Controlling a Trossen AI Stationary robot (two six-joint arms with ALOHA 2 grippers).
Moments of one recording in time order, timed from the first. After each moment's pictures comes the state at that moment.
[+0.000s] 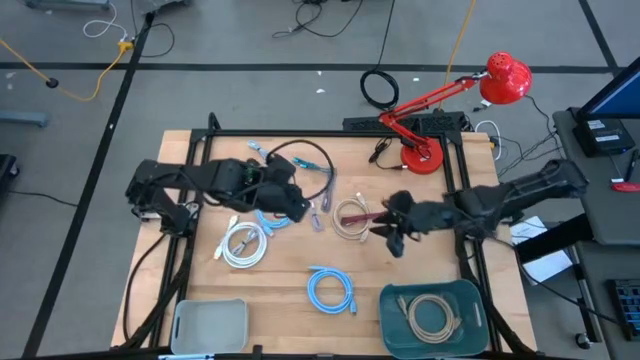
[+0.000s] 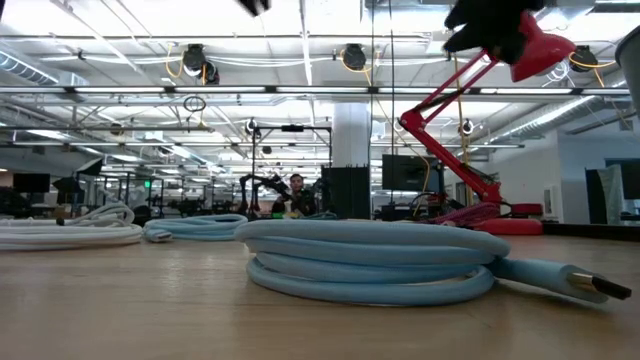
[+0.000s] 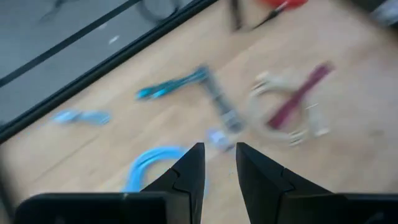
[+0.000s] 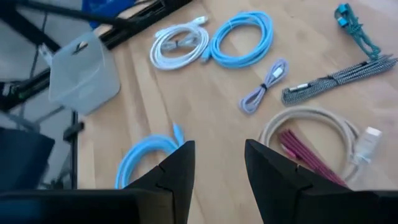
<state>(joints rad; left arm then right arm) -0.16 1.71 1.97 -1.47 -0.57 -0.96 0.26 1.09 0.91 -0.45 0.27 0.69</state>
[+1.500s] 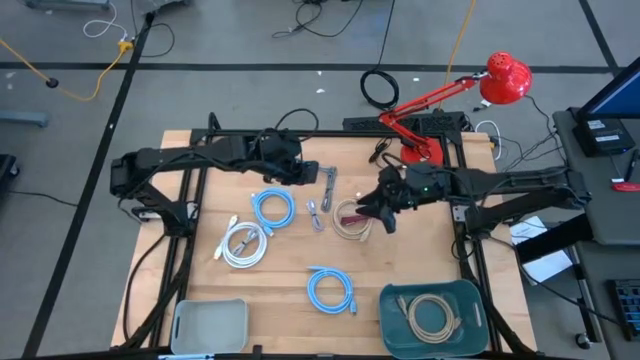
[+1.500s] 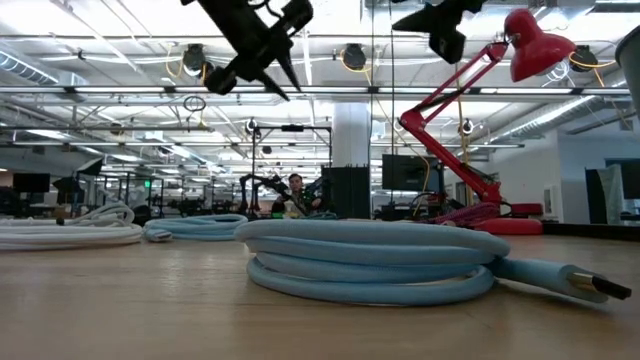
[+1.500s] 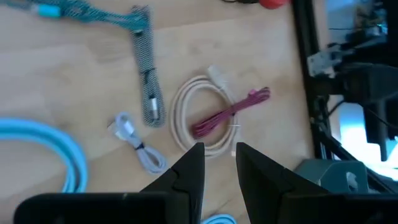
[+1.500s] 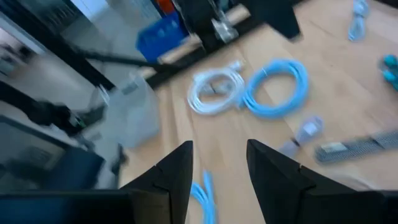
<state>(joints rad) 0.25 1.53 1.36 -0.65 0.07 -1.09 0.00 1.10 0.94 -0.26 -0.08 0.54</state>
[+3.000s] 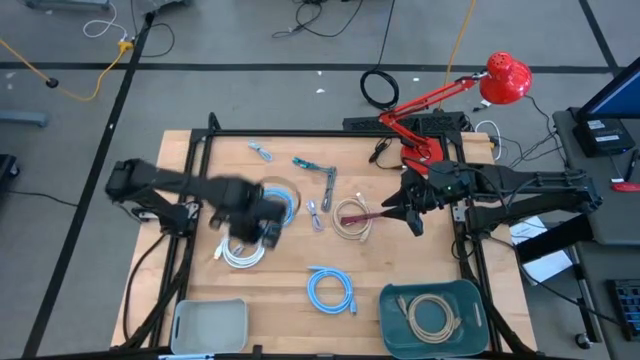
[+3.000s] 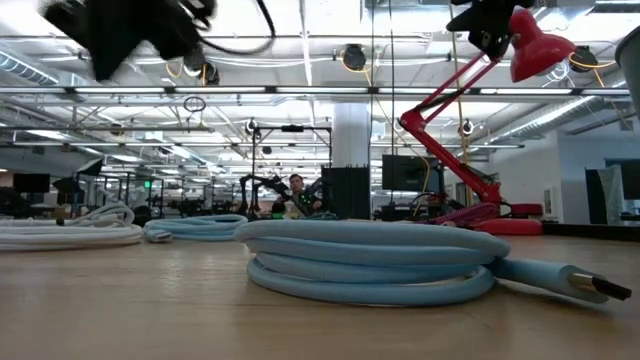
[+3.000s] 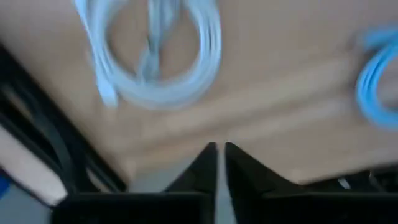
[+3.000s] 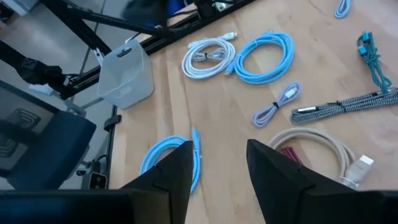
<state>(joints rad) -0.17 1.53 1.37 -1.42 0.29 -1.42 0.00 0.92 0.94 -0.53 -0.11 0.46</state>
